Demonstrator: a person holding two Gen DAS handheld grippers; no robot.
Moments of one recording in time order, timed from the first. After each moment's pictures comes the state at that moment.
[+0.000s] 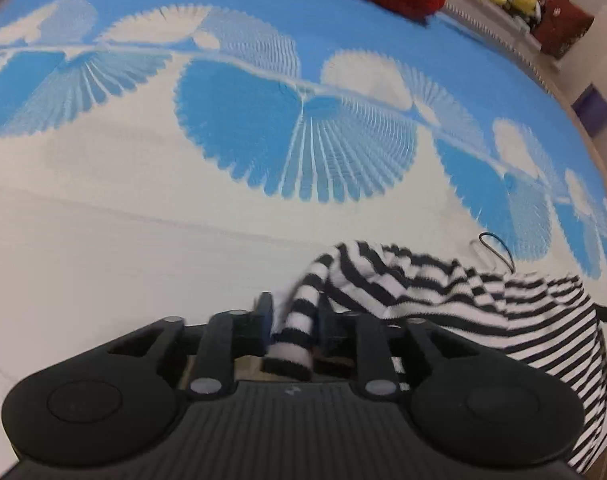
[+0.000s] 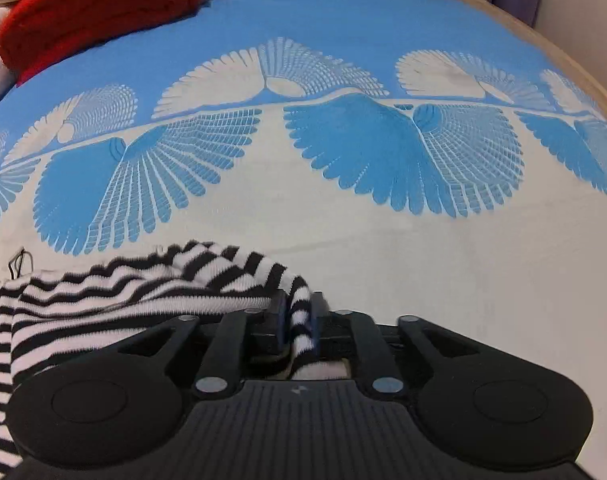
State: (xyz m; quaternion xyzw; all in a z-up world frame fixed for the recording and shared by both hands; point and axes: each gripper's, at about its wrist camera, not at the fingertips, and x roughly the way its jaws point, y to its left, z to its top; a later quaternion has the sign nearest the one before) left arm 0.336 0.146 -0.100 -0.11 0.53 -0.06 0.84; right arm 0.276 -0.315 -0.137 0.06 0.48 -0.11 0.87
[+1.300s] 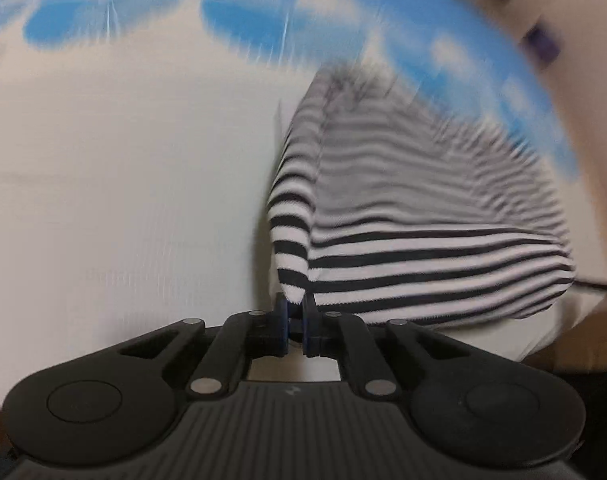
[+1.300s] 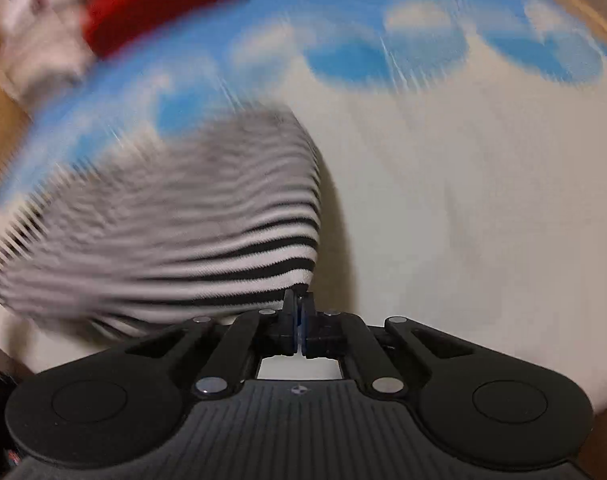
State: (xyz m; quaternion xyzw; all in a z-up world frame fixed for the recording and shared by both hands) left arm 0.180 0.198 -0.073 -0.05 0.62 -0.13 0.77; right arm 0.079 -0.371 -0.074 0.13 0.56 0.00 0.82
